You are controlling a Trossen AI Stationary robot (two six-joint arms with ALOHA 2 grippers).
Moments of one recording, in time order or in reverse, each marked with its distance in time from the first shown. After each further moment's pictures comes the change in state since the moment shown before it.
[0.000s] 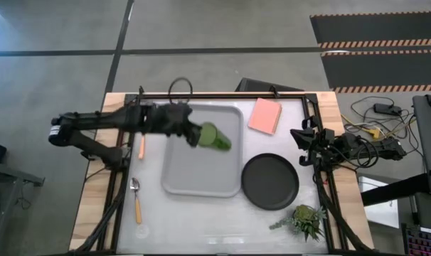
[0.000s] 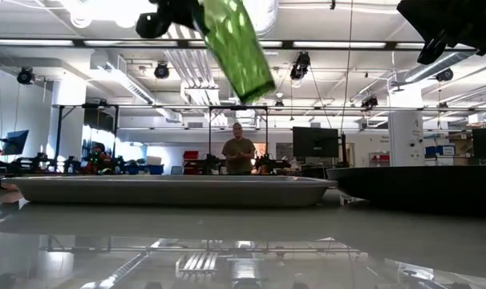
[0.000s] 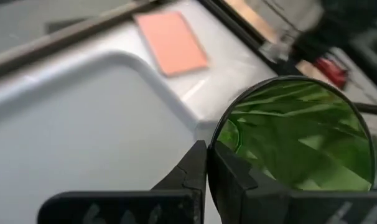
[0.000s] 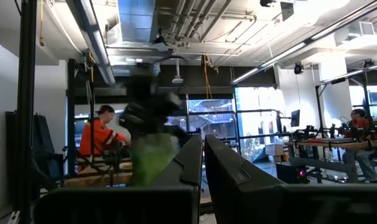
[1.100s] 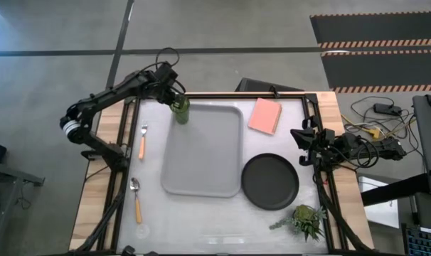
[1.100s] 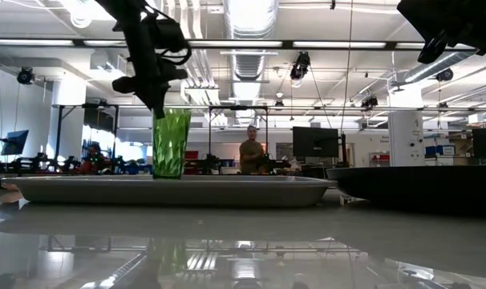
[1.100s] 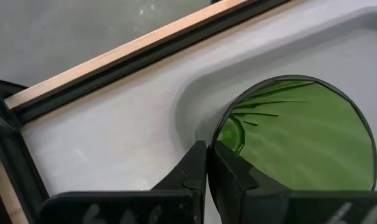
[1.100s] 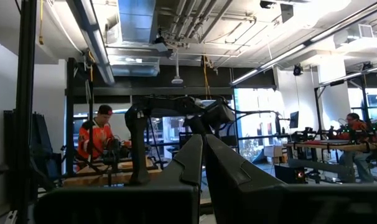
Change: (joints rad) left arm 0.628 0.164 -0.029 -0.259 0.082 0.294; right arm 0.000 0.000 0.000 0.002 0.001 -0.011
